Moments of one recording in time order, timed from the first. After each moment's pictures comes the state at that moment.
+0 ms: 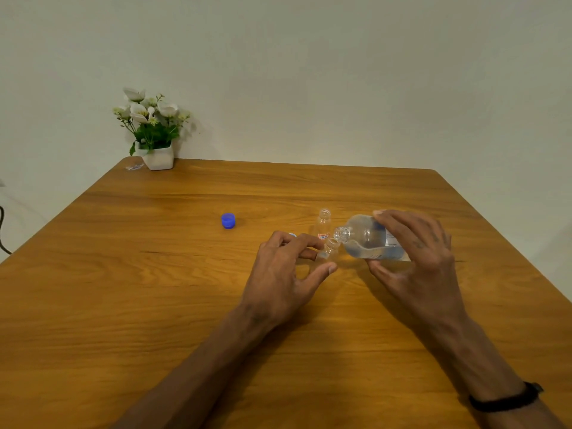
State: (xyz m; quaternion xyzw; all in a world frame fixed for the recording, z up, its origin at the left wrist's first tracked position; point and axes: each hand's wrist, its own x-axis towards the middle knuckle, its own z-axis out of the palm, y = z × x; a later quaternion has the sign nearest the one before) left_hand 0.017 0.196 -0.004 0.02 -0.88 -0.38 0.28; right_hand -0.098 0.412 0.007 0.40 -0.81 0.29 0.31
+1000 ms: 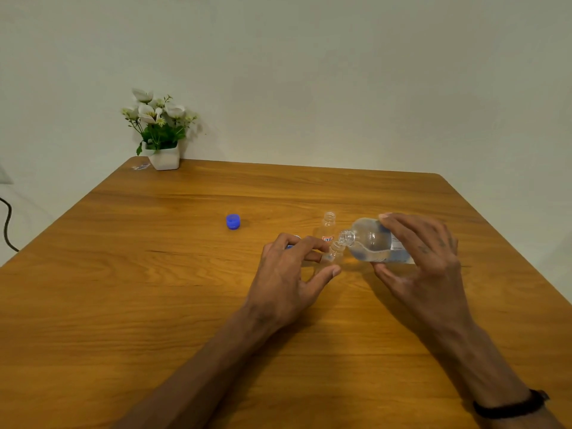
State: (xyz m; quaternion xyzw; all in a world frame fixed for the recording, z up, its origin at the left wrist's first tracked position) left_hand 0.018 0.195 -0.006 0.05 -0.90 -0.35 0.26; right_hand -0.099 0.412 0.008 0.40 -0.81 0.28 0.32
